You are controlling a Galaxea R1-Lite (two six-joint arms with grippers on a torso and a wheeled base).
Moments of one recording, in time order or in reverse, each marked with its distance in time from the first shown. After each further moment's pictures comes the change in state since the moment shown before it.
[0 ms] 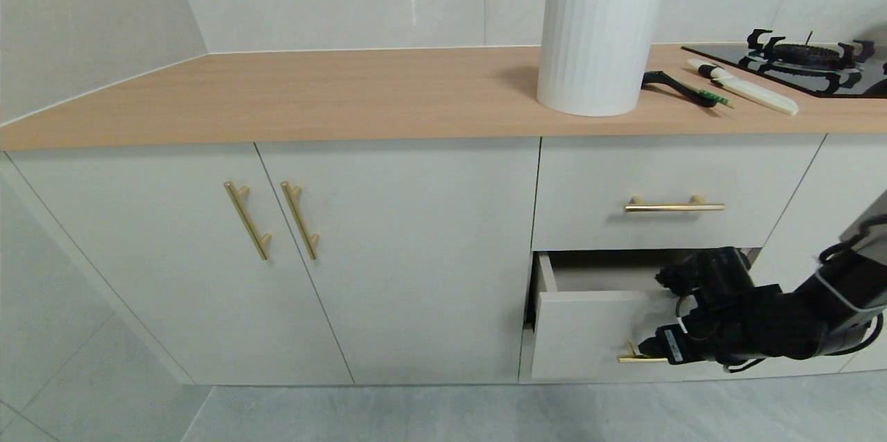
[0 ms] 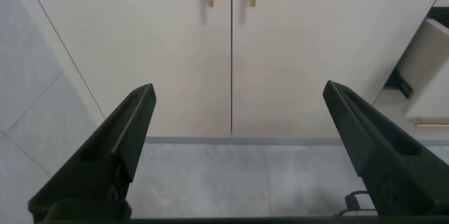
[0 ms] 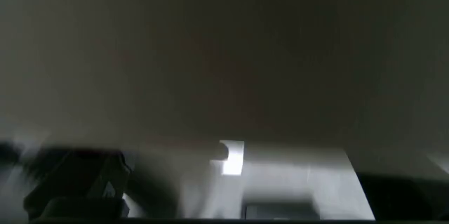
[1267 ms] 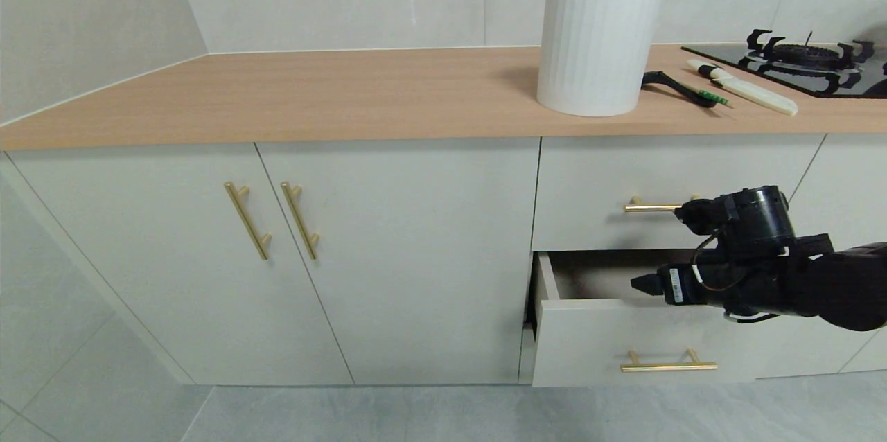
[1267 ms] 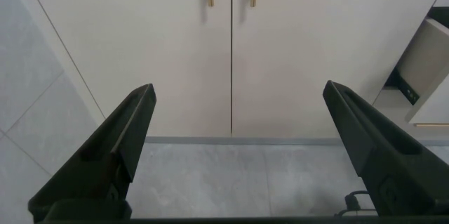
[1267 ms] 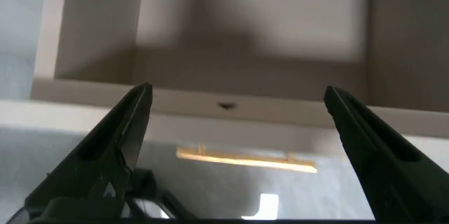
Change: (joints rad) left arm 0.000 0.000 0.000 0.000 0.000 0.000; right arm 0.070 -0.219 -0.074 0.036 -0.014 0.133
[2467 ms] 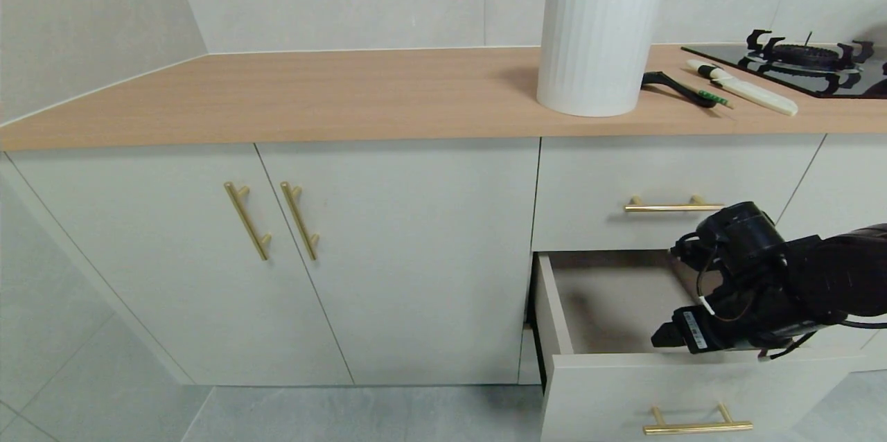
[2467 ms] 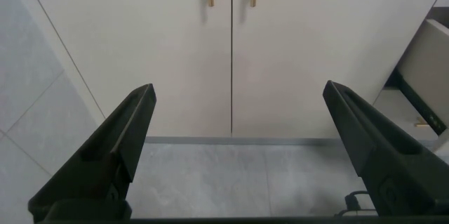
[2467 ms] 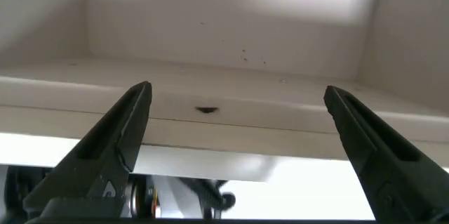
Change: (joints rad) left arm 0.000 0.000 0.000 0.000 0.000 0.000; right arm 0.044 -0.047 -0.076 0.492 -0.029 0.001
